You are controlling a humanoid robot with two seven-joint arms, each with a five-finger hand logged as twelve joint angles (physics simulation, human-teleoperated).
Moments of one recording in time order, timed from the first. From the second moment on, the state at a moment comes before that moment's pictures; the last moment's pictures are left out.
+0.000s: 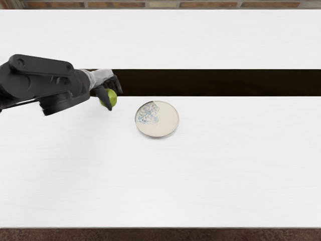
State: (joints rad) left arm -1.69 0.29 0.70 -1.22 0.24 0.24 0.25; right arm -0.02 0.00 -0.22 0.08 -0.03 0.13 -0.13
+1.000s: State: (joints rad) left arm -1.74 0.21 0.58 -1.18 0.17 0.25 0.36; right arm -0.02 0.00 -0.22 0.08 -0.03 0.13 -0.13
